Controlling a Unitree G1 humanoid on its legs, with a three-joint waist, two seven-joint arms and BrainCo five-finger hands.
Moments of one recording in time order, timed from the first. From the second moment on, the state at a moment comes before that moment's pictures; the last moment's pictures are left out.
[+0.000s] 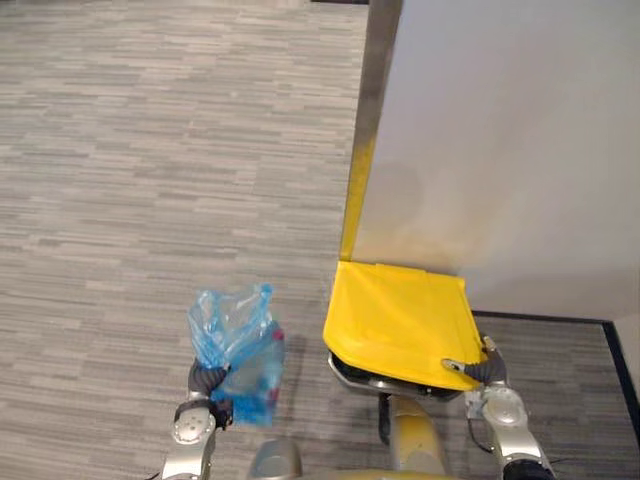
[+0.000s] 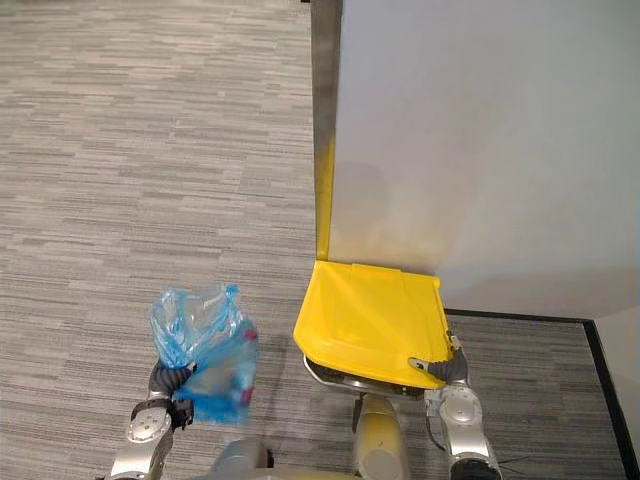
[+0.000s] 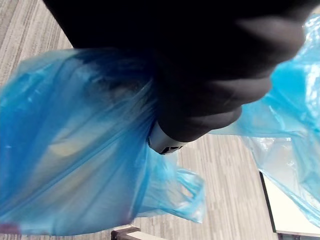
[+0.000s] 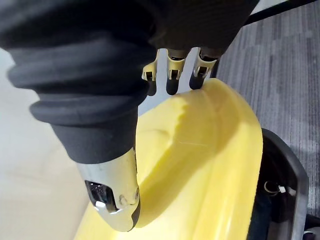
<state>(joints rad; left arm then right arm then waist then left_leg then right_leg) 0.14 0.16 0.13 0.58 0.01 -0.14 0.15 0.02 -0.18 -0.19 0.65 -0.19 -0.07 -0.15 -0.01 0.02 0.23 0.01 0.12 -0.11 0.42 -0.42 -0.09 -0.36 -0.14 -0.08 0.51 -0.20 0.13</state>
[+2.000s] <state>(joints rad) 0.11 0.17 -0.09 0.23 -0.09 -0.19 0.12 -0.60 -0.32 0.02 0.56 0.00 -0.02 -0.21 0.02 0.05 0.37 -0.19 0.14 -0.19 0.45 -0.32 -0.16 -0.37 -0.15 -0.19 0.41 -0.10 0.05</state>
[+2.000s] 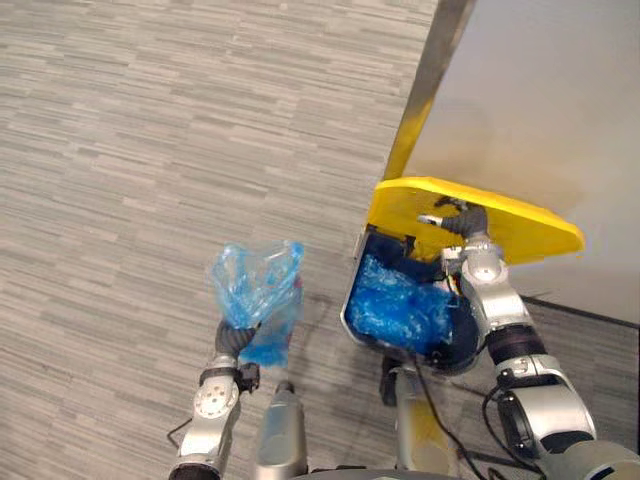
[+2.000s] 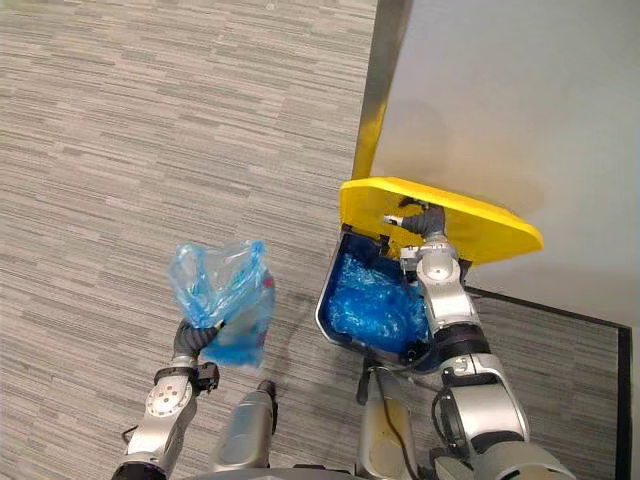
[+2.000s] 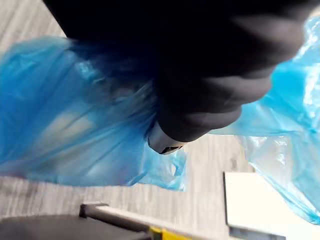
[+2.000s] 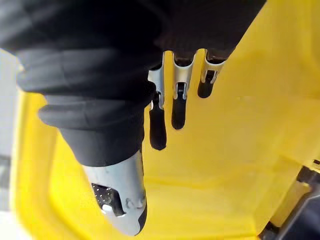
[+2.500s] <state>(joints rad) -0.25 0.25 -0.42 0.03 -0.20 -0.21 0.01 -0.77 -0.43 0.24 0.63 0.04 -0.01 -0.06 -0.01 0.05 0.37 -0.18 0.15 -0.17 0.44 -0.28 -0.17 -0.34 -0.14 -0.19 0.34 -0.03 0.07</state>
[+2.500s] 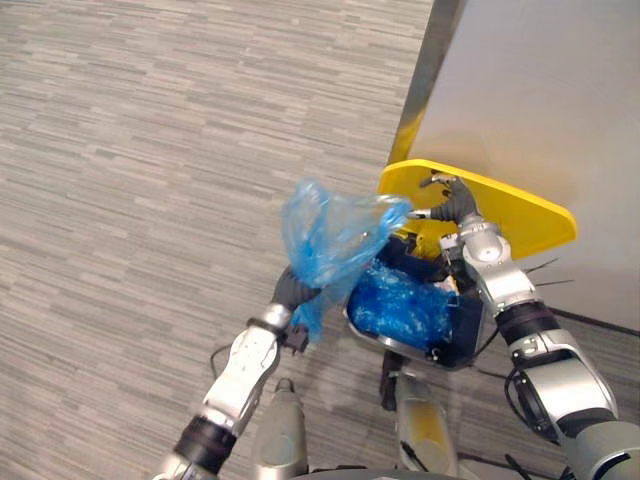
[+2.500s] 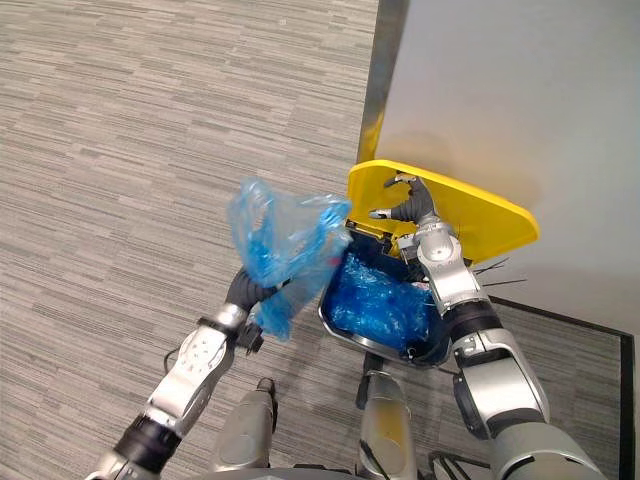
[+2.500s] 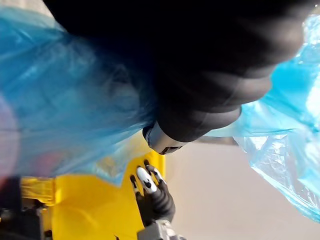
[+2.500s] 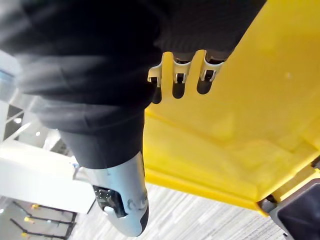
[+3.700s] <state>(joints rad) -0.79 0.12 -0.40 0.98 0.13 -0.11 0.18 -1.00 -0.40 0.27 0.45 -0.10 -0.24 -0.19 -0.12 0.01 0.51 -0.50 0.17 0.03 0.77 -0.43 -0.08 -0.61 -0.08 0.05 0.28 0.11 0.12</state>
